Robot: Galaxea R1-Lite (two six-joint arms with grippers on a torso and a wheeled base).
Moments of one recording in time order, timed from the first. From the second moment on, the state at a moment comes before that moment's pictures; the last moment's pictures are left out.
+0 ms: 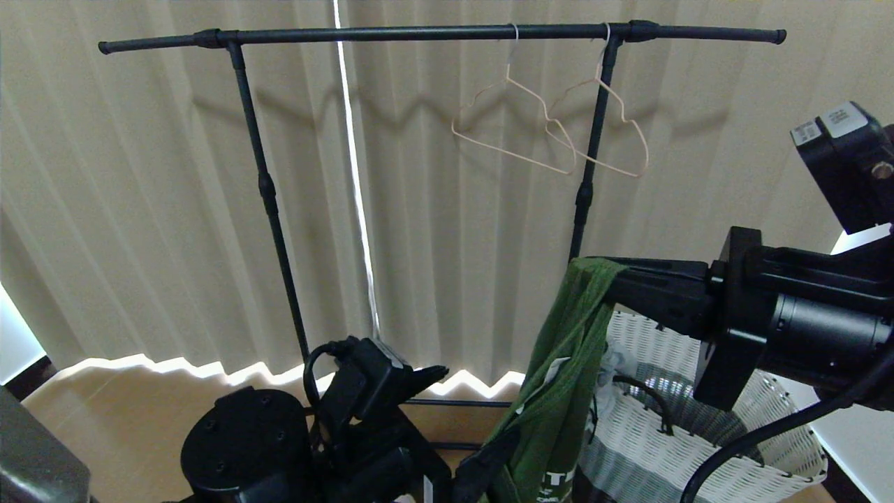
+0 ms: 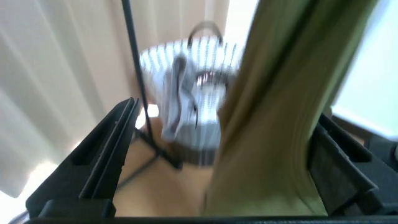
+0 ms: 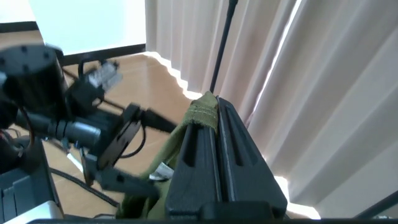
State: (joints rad) left arm -0.88 1.86 -0.30 -1.45 -0.02 -0.07; right arm 0.75 1.33 -0.78 -0.46 0.16 -0.03
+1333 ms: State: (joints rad) left arm -0.82 1.92 -0.19 -1.57 -0.02 -0.07; right arm 0.75 1.35 -0.80 -0.45 0.16 -0.03
